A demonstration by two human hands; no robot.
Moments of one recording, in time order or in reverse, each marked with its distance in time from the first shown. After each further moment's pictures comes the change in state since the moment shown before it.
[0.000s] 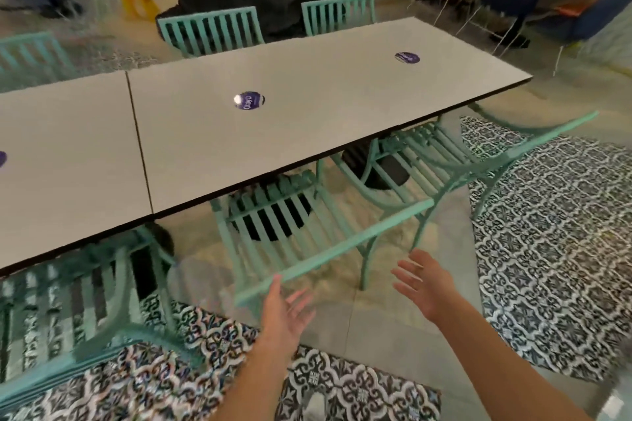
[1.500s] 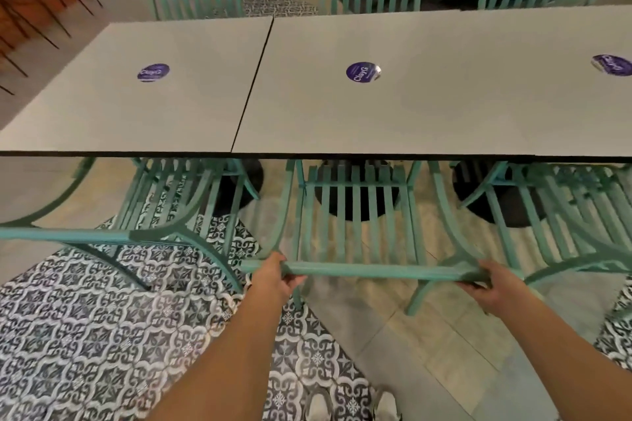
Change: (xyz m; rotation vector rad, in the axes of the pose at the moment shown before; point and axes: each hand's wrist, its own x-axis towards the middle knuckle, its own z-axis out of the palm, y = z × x) left_hand 0.032 0.018 0.041 -0.412 0.462 0.079; right_hand 0.188 -0.105 0.018 -0.108 -0.066 0.240
